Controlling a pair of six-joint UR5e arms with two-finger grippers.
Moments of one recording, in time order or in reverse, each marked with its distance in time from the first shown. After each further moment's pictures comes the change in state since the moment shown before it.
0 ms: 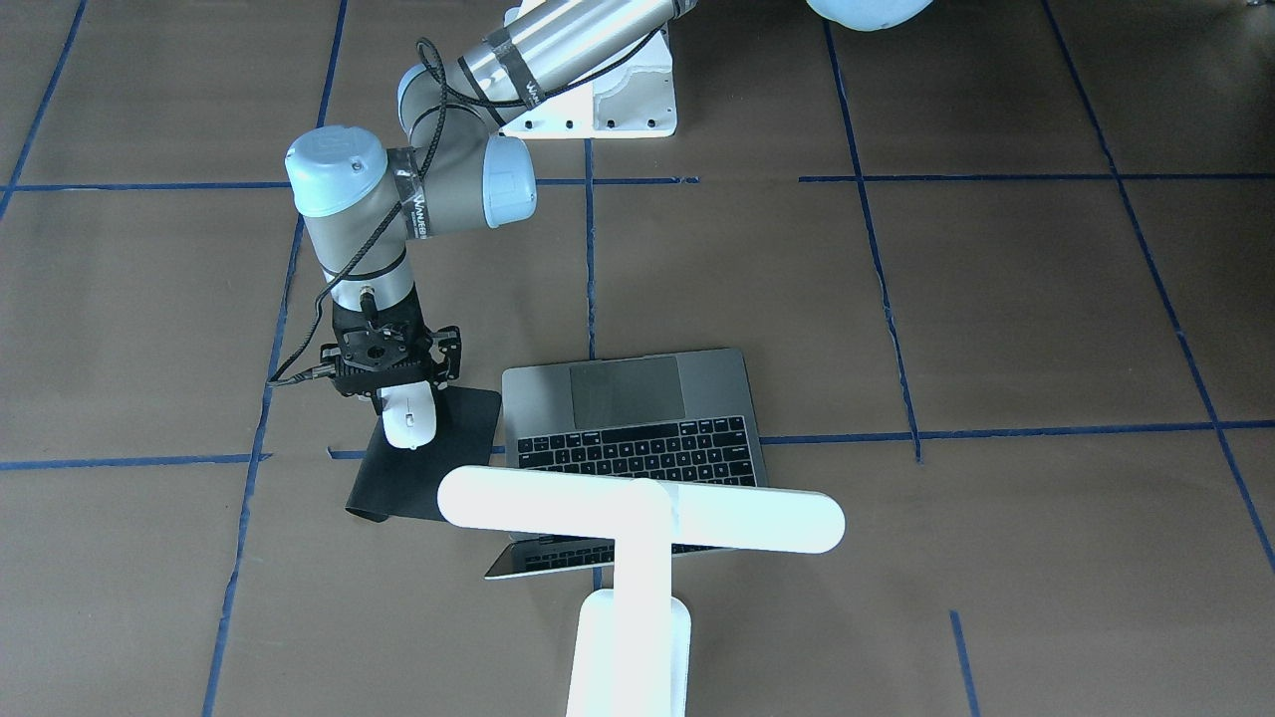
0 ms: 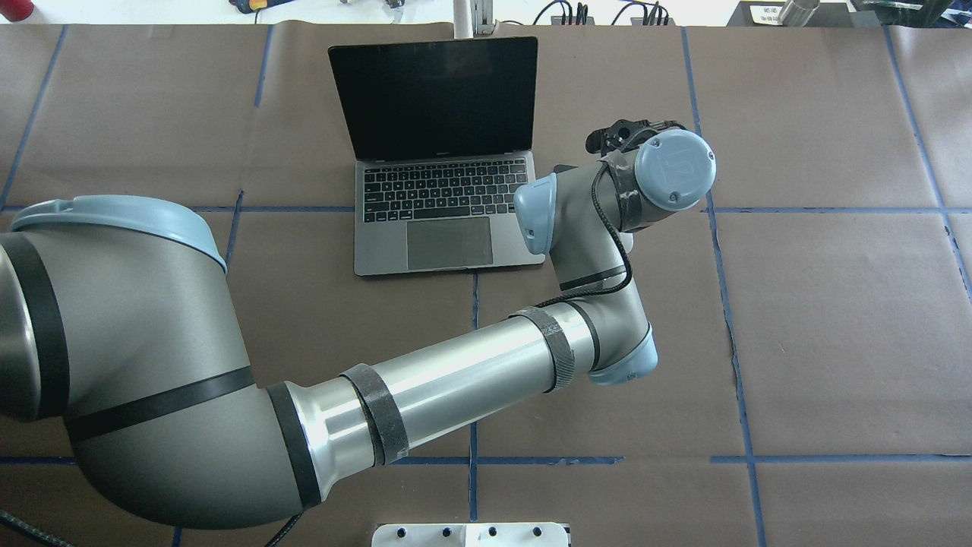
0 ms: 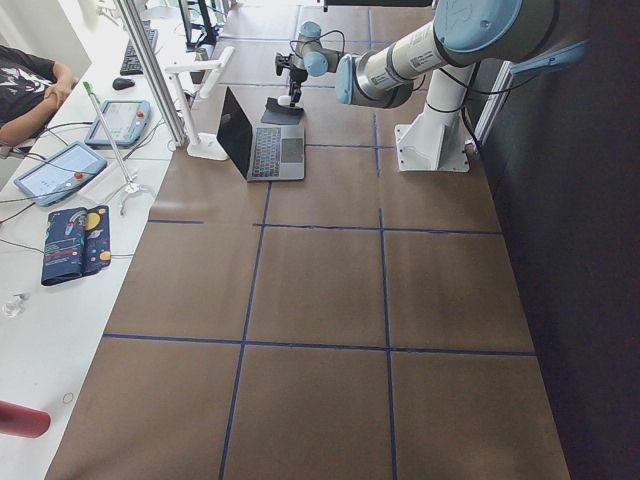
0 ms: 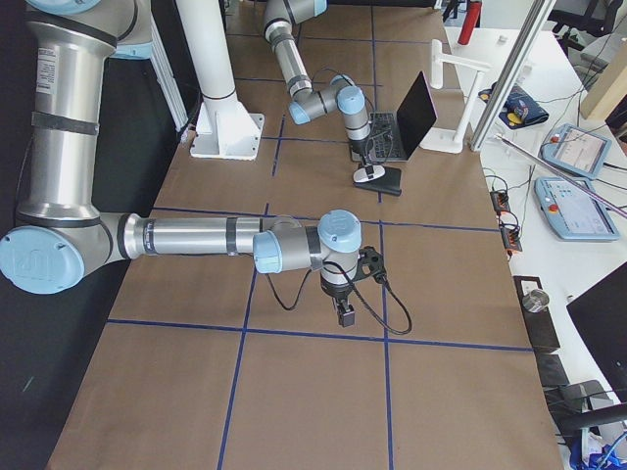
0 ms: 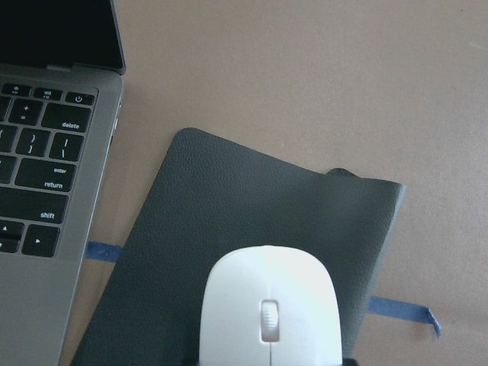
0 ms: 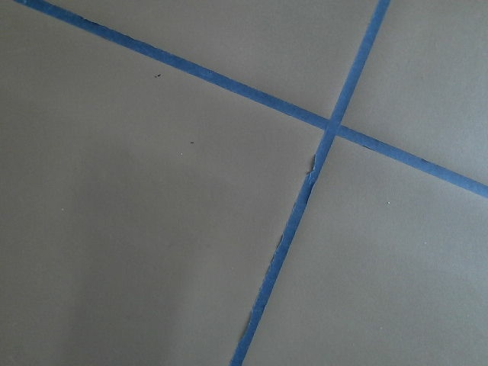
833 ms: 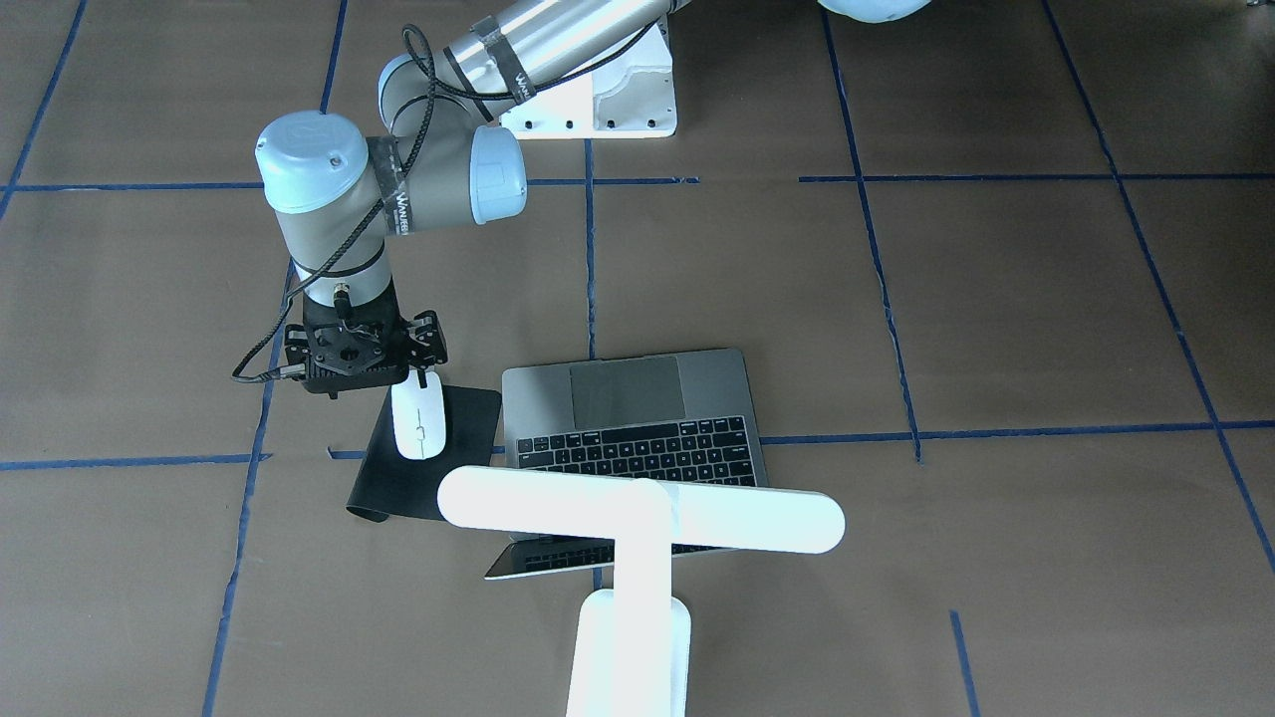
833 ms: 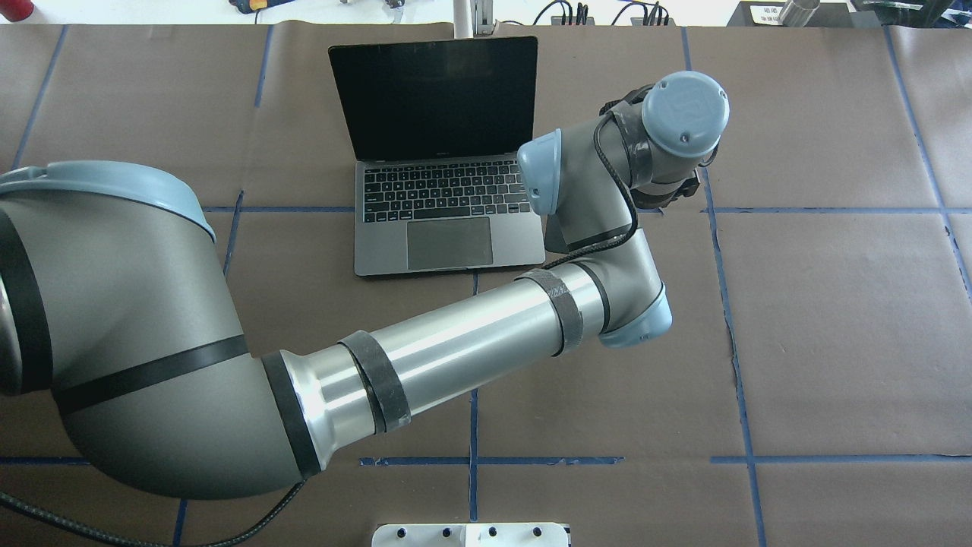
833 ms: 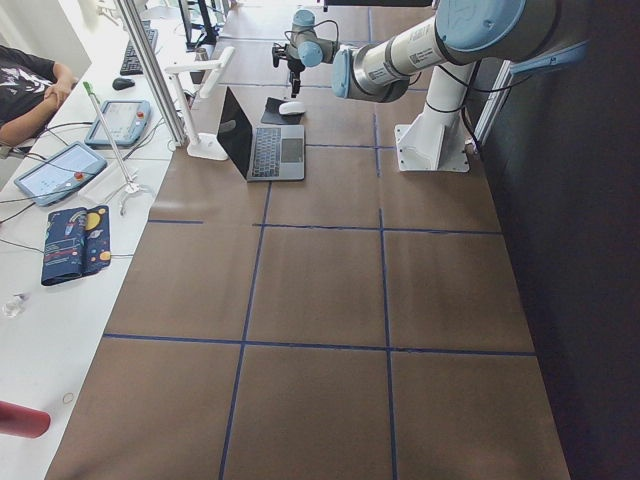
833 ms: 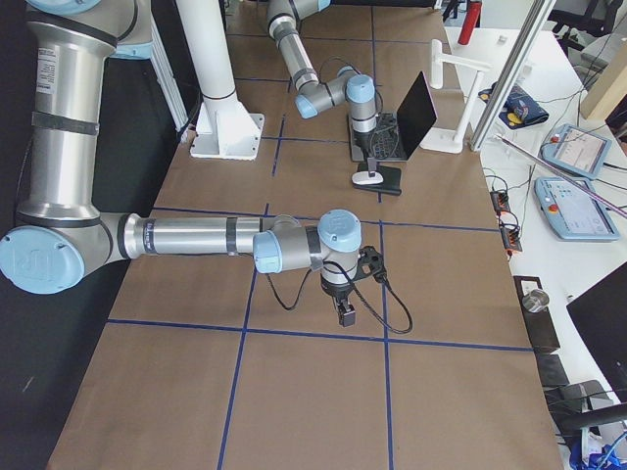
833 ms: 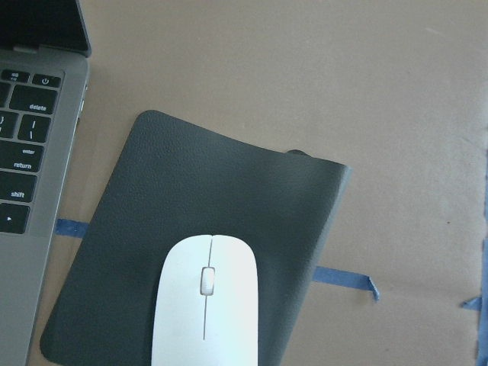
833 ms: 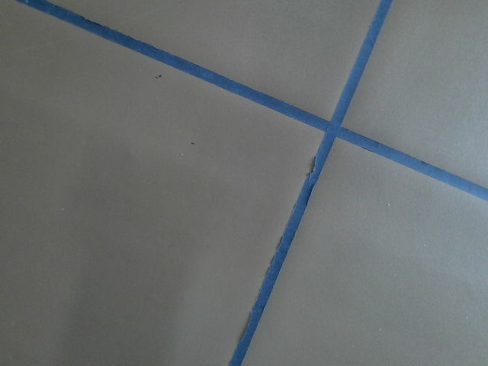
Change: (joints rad) left arm -0.068 -0.027 -0.039 0.028 -0.216 0.056; right arm 0.000 0.000 0.002 0.001 -0.001 -0.002
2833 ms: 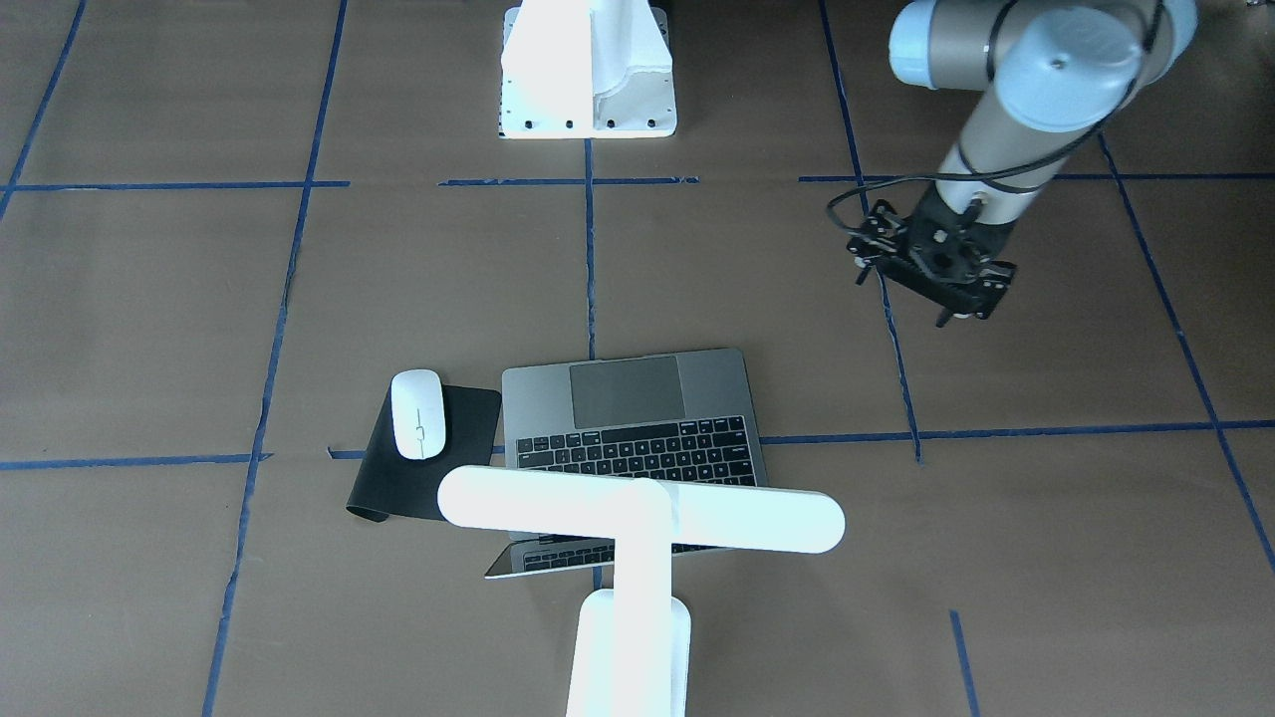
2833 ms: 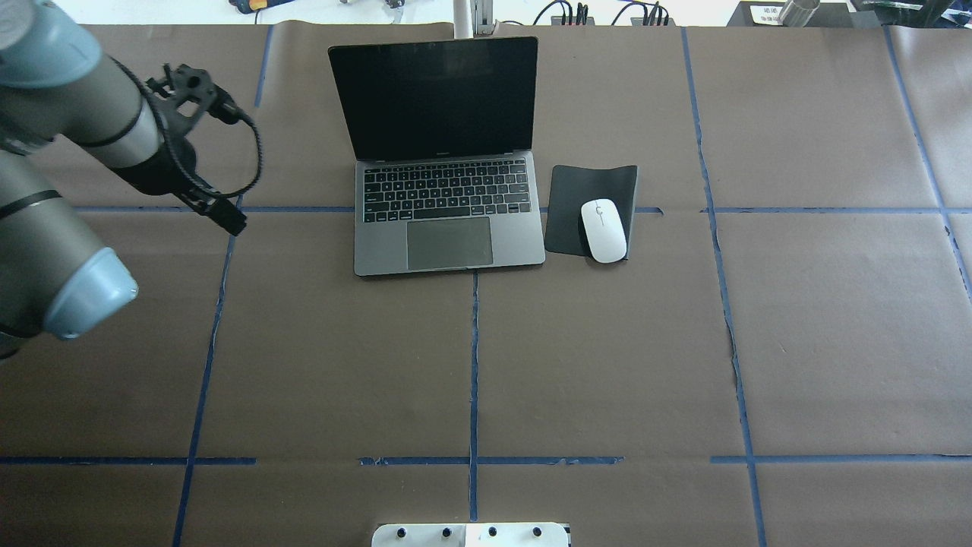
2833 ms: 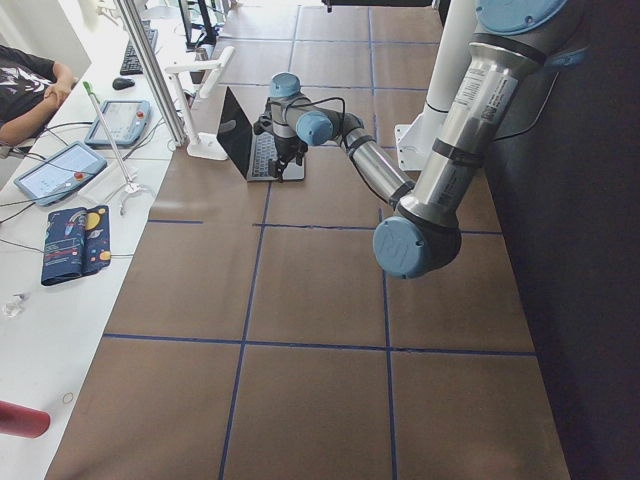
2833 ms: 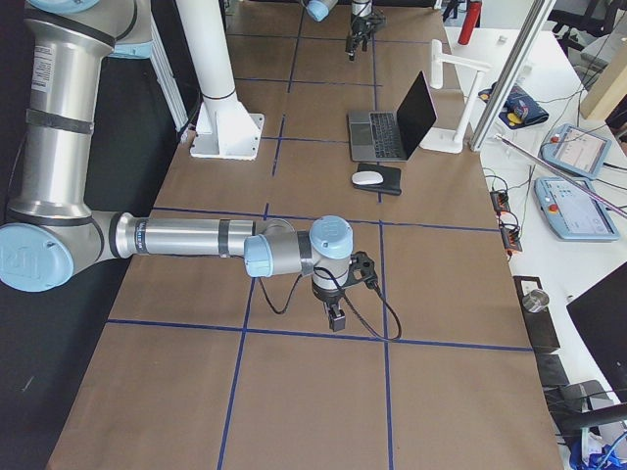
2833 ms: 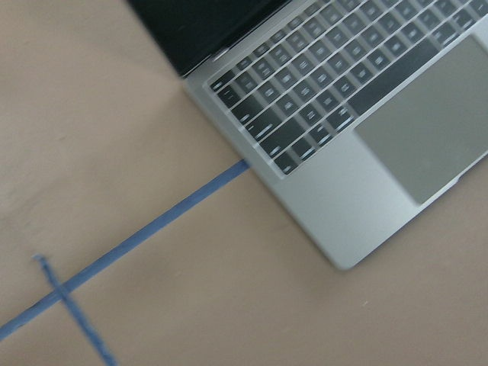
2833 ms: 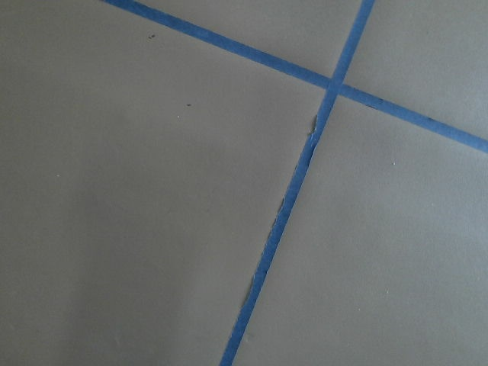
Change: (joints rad) left arm -0.456 1.249 -1.430 0.518 -0.380 1.201; right arm 0.011 -0.049 0.001 -0.003 0.024 -0.005
